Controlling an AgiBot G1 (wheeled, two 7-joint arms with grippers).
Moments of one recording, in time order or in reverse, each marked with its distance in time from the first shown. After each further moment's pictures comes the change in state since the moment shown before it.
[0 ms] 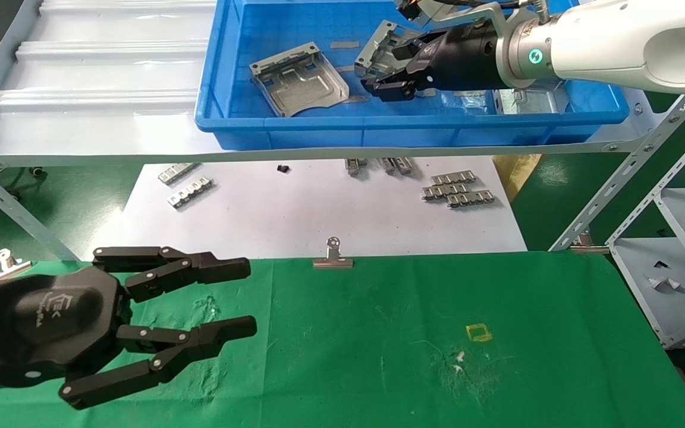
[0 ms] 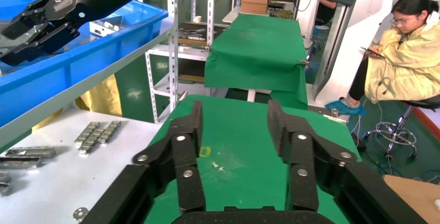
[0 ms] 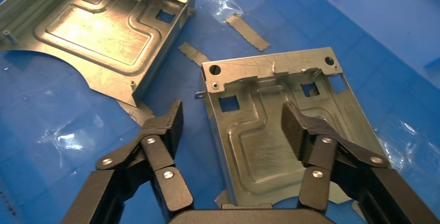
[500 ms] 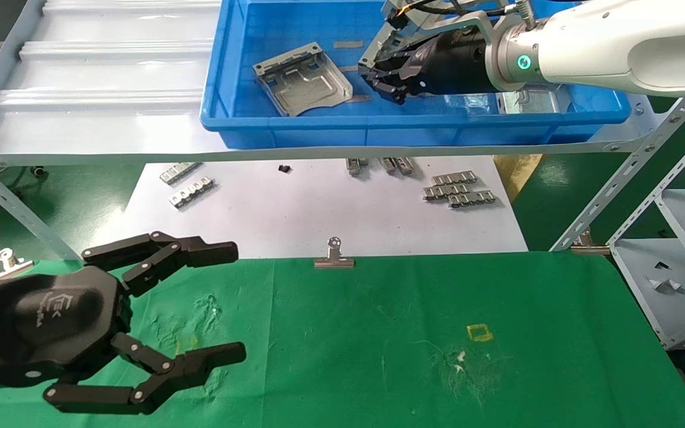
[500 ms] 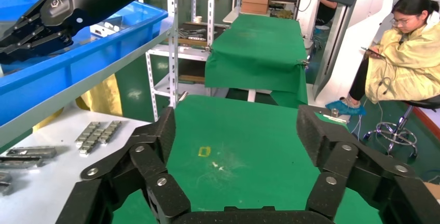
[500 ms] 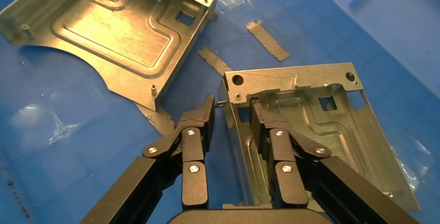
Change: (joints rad) left arm 0.000 0.000 0.000 0.000 0.000 0.000 0.000; right arm -0.021 -0.001 -0.058 0.045 -0.018 0.030 0.020
